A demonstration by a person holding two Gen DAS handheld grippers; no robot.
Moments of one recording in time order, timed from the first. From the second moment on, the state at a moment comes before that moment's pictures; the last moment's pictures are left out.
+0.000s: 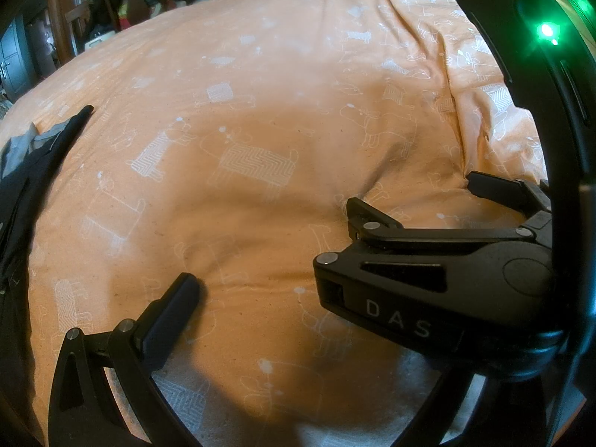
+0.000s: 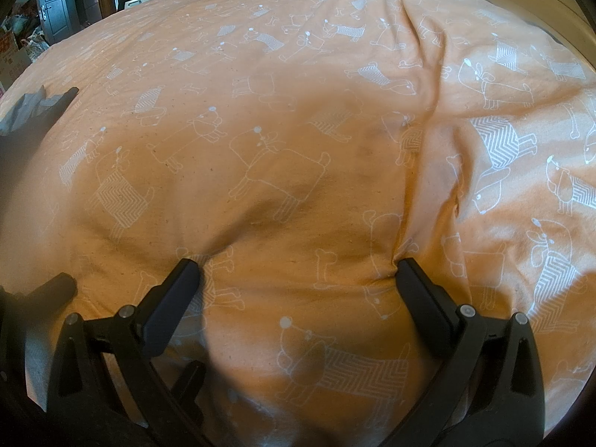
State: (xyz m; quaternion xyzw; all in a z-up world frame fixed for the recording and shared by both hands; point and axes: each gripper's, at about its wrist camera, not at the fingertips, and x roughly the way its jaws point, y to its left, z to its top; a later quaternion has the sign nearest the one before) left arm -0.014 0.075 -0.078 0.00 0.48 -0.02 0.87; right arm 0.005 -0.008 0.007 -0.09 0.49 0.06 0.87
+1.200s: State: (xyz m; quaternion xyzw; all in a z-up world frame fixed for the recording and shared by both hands) left arm -0.014 0.077 -0.077 0.00 0.49 -0.03 0.87; right arm 0.006 -0.006 0.006 -0.09 0.49 0.06 0.87
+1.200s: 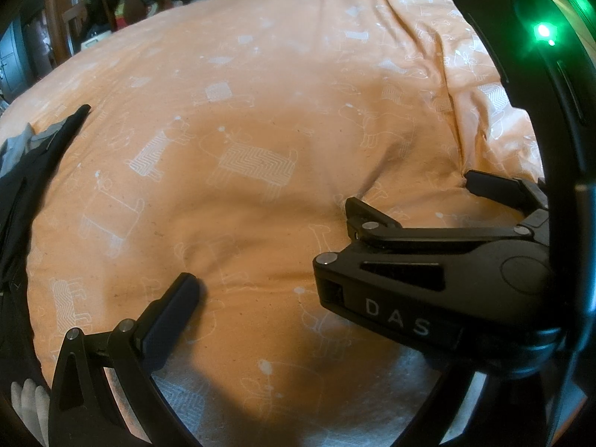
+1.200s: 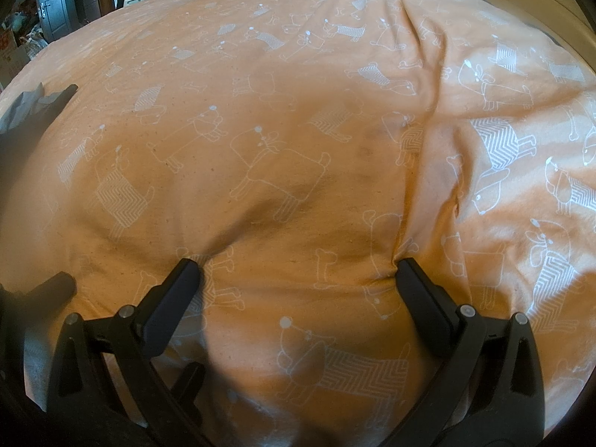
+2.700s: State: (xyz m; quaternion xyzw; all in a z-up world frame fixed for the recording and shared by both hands) left arm -0.014 0.077 -0.078 0.00 0.49 -0.03 0.87; right arm 0.006 -0.007 0.006 -0.10 0.49 0.06 0.87
